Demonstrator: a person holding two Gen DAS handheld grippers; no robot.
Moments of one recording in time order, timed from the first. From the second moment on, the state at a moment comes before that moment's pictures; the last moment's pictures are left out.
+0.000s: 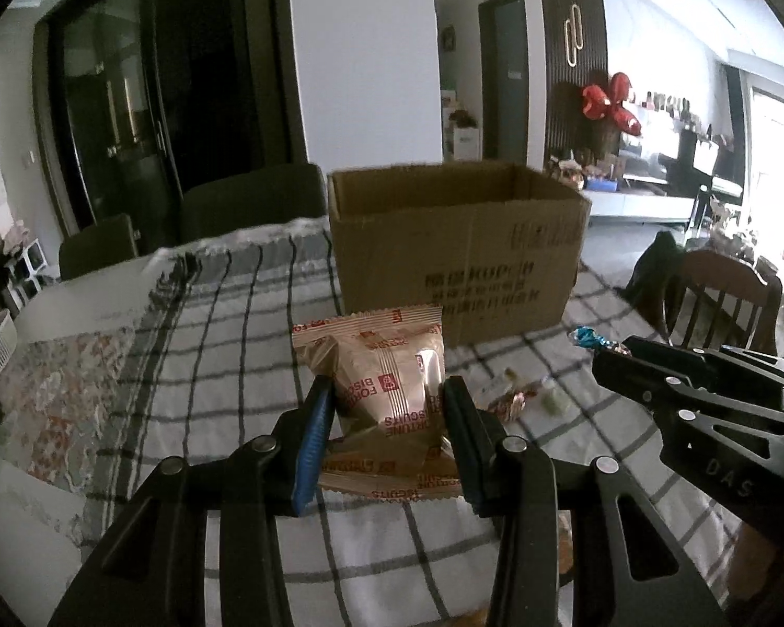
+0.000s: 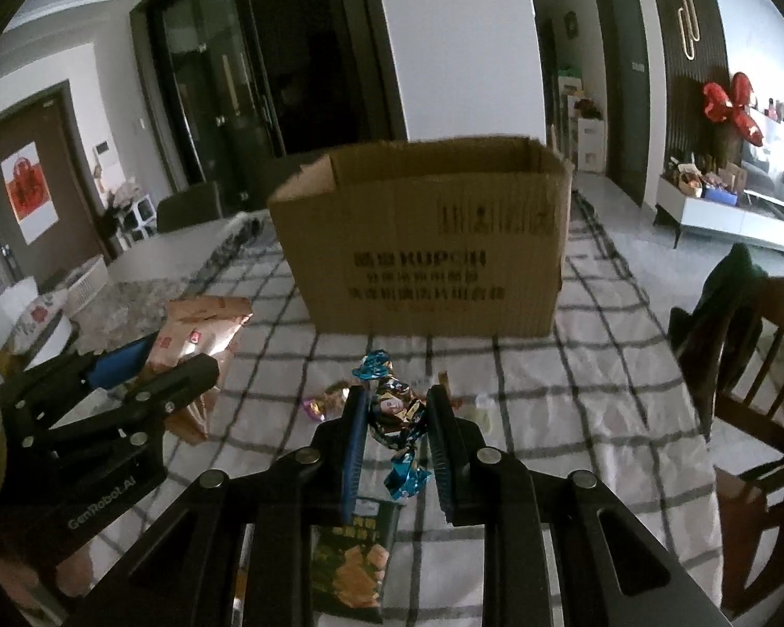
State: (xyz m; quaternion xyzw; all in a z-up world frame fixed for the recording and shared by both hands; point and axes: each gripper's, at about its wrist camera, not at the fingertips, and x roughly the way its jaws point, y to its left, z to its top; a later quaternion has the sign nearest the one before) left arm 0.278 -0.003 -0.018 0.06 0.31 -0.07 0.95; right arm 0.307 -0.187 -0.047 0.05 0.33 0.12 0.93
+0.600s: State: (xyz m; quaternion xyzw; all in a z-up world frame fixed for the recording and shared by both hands) left arm 0.303 -0.013 0.044 0.06 0.22 -0.08 0.97; right arm 0.326 -0.203 0.010 0.06 0.25 0.12 0.96
